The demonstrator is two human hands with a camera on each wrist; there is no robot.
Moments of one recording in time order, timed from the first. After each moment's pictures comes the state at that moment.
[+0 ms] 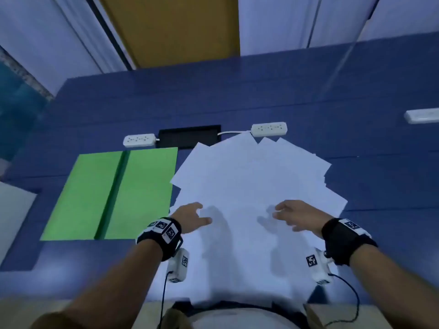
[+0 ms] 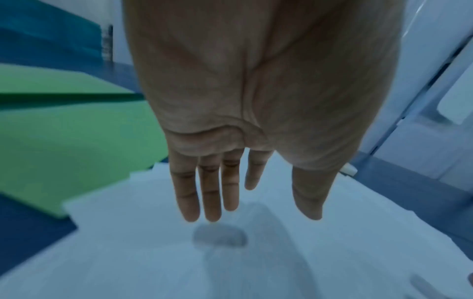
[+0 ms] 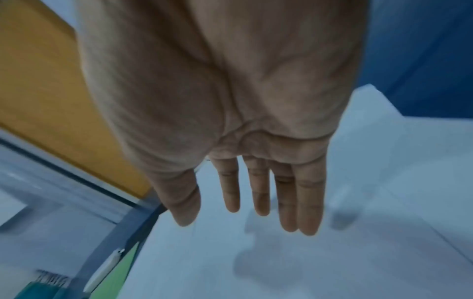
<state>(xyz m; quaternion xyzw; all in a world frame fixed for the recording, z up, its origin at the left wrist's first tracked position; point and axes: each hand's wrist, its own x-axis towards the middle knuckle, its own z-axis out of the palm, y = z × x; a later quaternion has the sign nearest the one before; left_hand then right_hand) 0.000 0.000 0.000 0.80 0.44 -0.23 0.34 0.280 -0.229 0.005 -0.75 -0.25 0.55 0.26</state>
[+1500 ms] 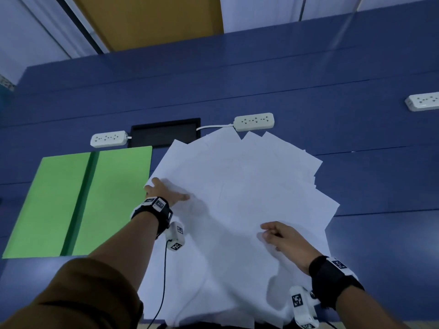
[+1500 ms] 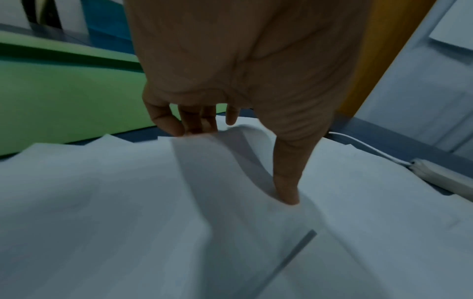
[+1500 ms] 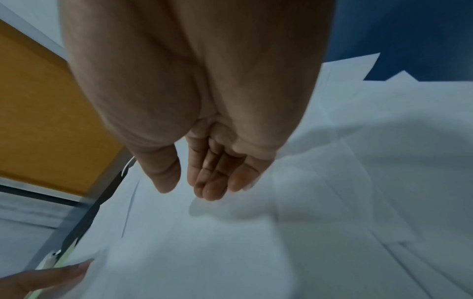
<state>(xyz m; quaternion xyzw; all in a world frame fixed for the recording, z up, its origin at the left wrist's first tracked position) 0.078 0.083 -0.064 0.65 0.70 -0.14 0.26 0.276 -0.262 -0.074 -0.70 -0.15 0.57 0.40</state>
